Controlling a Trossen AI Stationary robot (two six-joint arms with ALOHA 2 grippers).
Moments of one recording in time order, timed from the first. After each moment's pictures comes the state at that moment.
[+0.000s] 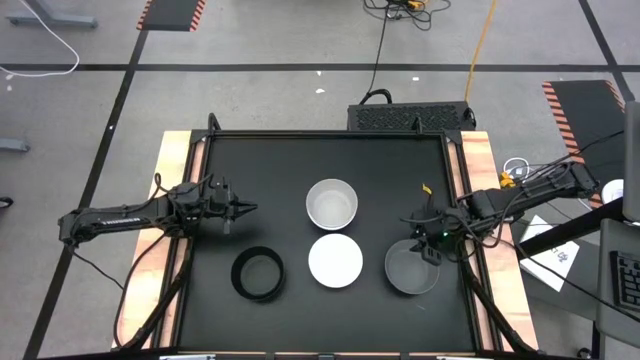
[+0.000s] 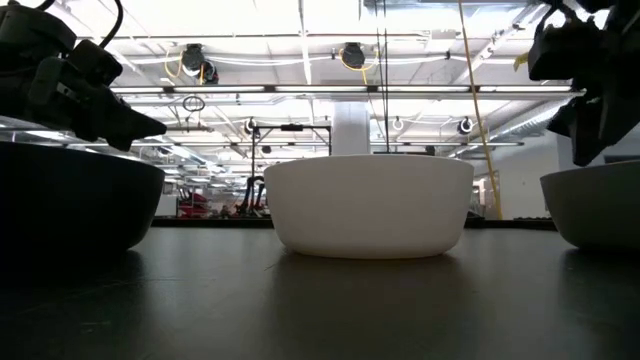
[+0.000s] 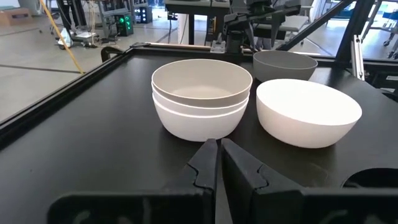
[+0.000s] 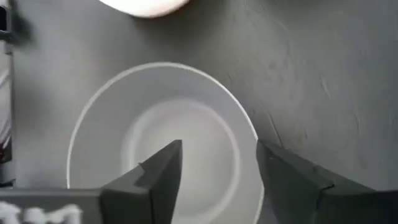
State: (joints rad) left arm 0.21 0.22 0.01 0.03 0.13 -0.01; right arm 0.27 0.80 0.52 -0.74 -0.05 0.58
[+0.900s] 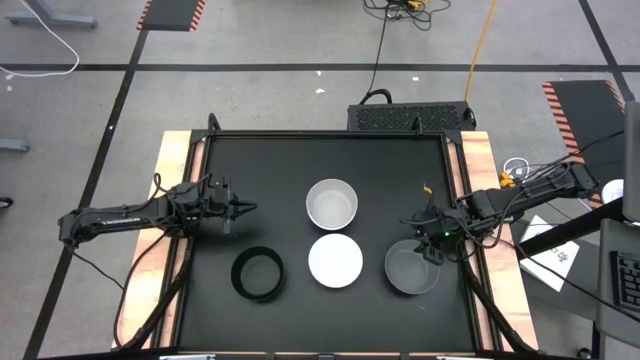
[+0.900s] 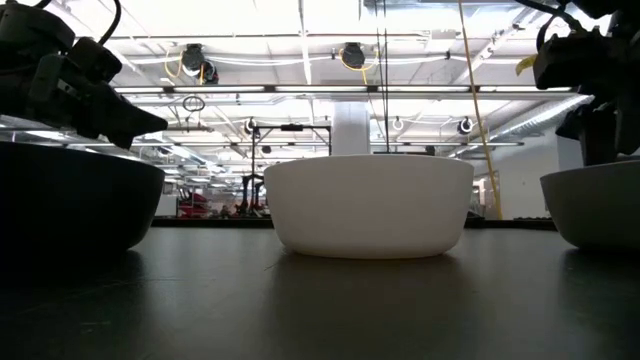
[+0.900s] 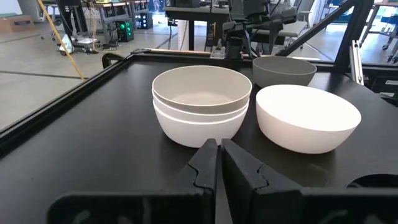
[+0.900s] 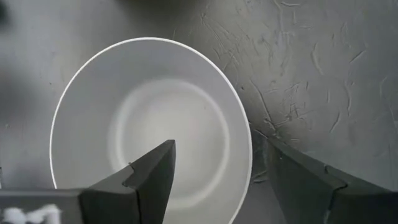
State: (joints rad) left arm 0.21 0.22 0.01 0.06 0.13 0.00; right arm 0.27 0.80 0.52 -0.80 -0.06 0.58
